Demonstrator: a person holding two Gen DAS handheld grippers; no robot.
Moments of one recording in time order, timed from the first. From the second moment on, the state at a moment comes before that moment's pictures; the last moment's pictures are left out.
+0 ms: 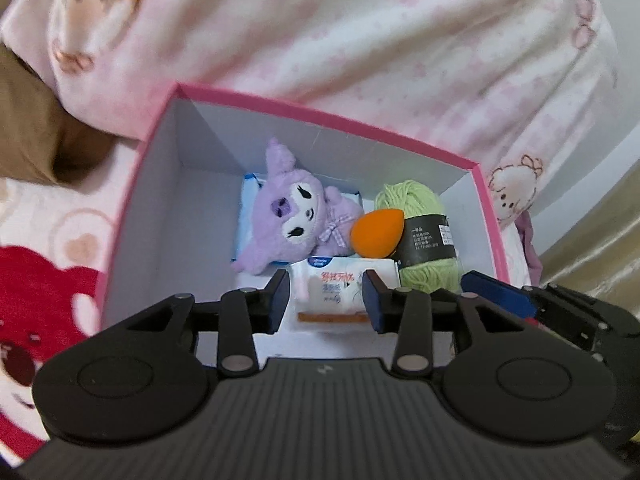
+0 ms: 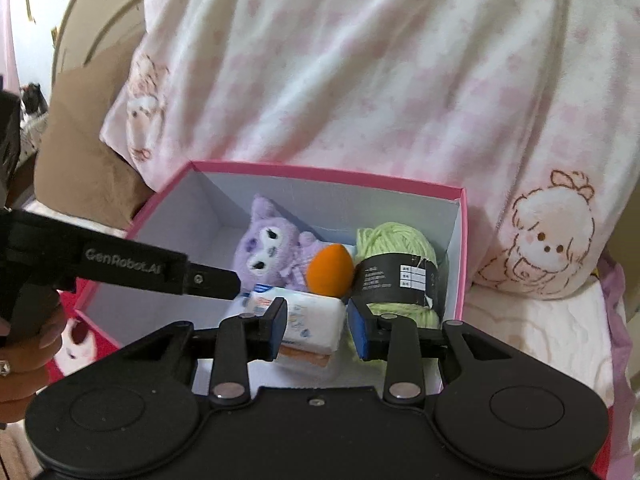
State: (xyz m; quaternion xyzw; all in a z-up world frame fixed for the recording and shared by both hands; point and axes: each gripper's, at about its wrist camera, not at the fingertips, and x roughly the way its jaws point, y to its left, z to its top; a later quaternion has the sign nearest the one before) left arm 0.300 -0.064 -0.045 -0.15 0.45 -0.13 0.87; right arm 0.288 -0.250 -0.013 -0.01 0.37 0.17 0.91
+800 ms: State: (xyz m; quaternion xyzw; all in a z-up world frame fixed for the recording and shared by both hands) left arm 0.163 -0.006 0.043 -0.06 0.48 -0.13 0.87; right arm 0.133 -0.188 0.067 -0.10 0.35 0.30 0.88
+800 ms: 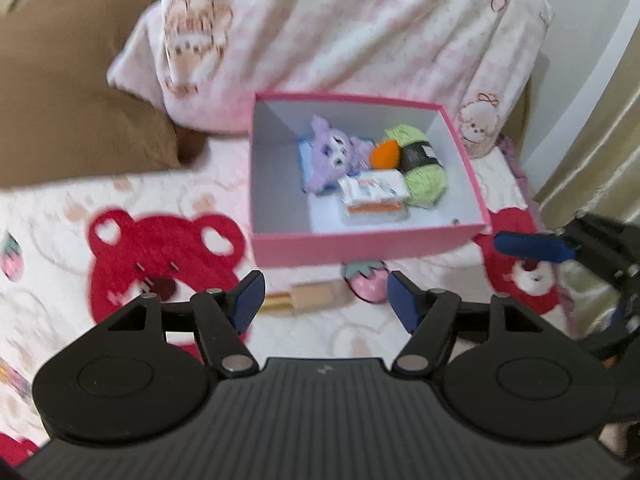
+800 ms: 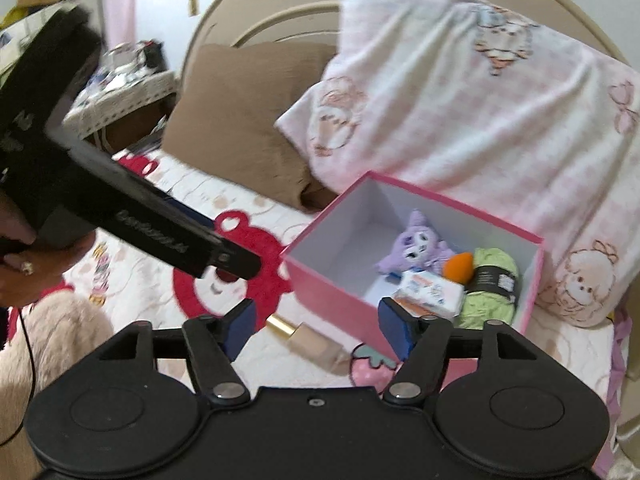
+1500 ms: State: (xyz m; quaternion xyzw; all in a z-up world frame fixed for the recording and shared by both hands) left arm 0.171 0.015 -0.059 -0.16 0.44 -0.11 0.87; right arm 0.151 -0.110 -0.048 -0.25 0.36 0.38 0.81
